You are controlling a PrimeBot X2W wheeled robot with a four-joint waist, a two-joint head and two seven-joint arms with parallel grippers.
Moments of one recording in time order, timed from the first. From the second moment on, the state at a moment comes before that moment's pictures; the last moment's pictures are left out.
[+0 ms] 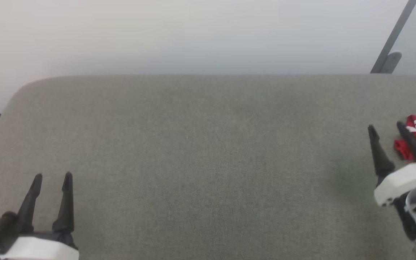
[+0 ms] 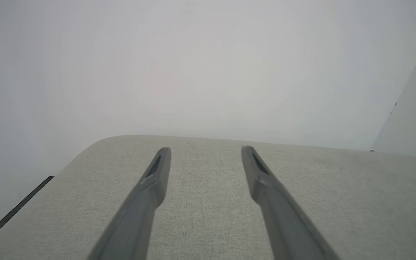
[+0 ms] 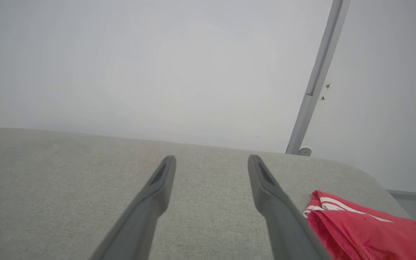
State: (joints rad) left arm 0.04 0.29 0.11 0.09 -0.40 -0.13 -0.26; right arm -0.34 -0.36 0.06 0.46 0.35 0.13 -0.21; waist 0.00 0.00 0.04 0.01
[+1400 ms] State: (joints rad) left arm 0.14 0.28 0.13 0.06 -0.41 -0.13 -0.26; right arm -0.04 -0.20 -0.04 0.19 0.26 0.13 -0.23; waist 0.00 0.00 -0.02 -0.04
